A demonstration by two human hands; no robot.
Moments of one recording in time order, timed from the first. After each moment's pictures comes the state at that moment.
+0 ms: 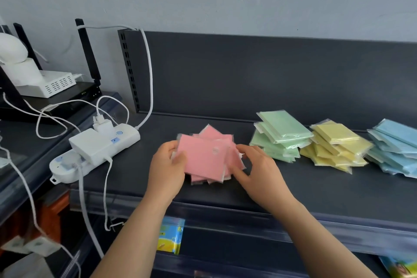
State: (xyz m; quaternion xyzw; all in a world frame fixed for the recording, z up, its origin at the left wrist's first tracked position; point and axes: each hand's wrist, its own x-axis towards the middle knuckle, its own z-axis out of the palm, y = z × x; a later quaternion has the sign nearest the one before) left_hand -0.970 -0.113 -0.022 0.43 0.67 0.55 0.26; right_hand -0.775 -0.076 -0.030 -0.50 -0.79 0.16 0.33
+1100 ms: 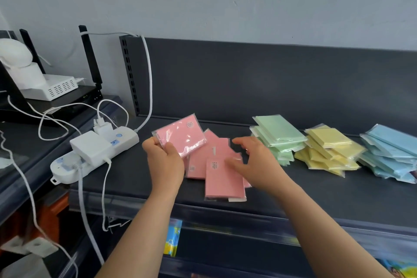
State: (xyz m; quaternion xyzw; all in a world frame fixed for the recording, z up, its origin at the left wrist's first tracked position) left_hand -0.956 -0.098 -0.011 0.31 0.66 0.65 0.20; right_hand -0.770 -0.055 -0.002 -0.49 -0.80 0.22 0.28
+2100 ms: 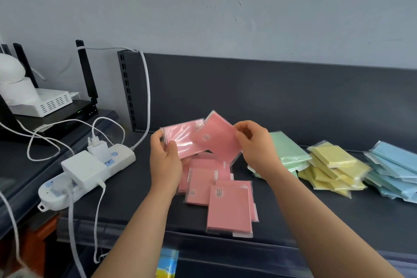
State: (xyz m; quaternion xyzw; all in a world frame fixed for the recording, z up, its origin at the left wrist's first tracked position) left_hand -0.977 -0.051 -0.003 0.37 0.57 0.68 0.26; right_hand -0.797 -0.003 0.037 -0.48 -0.68 0.29 0.47
